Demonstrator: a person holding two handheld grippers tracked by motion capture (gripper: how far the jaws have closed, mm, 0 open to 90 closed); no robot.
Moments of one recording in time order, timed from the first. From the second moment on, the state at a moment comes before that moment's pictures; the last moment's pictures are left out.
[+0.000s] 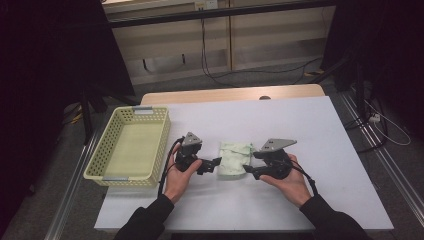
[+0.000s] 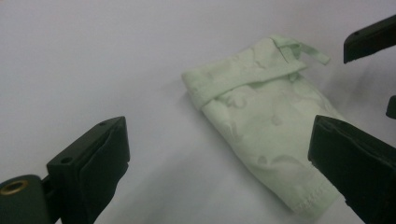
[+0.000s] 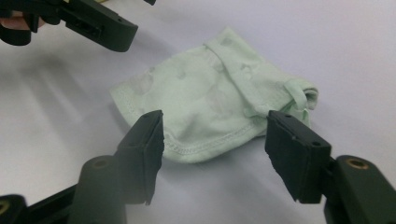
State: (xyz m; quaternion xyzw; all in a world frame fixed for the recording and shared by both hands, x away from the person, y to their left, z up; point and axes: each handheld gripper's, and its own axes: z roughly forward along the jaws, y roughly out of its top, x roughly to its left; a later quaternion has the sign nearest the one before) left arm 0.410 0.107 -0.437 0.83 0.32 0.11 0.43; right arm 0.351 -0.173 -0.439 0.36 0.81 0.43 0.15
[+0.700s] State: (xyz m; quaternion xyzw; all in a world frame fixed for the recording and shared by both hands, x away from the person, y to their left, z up) left arm 0.416 0.110 -0.441 0.83 0.33 0.11 0.44; right arm 0.350 -0.165 -0.440 0.34 0.83 0.43 0.13
